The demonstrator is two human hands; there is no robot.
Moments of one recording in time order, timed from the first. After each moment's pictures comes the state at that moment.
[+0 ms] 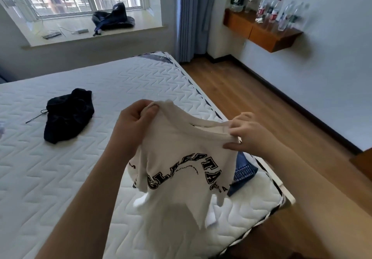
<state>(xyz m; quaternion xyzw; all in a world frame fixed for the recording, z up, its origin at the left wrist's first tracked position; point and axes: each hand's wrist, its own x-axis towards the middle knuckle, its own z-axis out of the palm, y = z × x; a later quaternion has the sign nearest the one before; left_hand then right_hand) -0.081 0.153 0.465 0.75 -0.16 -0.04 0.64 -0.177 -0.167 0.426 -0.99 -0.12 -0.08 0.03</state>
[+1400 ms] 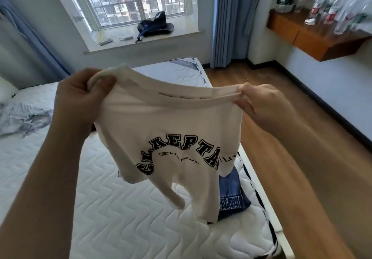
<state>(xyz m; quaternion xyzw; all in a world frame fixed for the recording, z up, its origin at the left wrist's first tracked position) -0.100 -0.005 0.572 0.80 -0.09 0.25 0.54 -0.102 -0.380 0.501 -0.92 -0.20 -0.31 0.16</state>
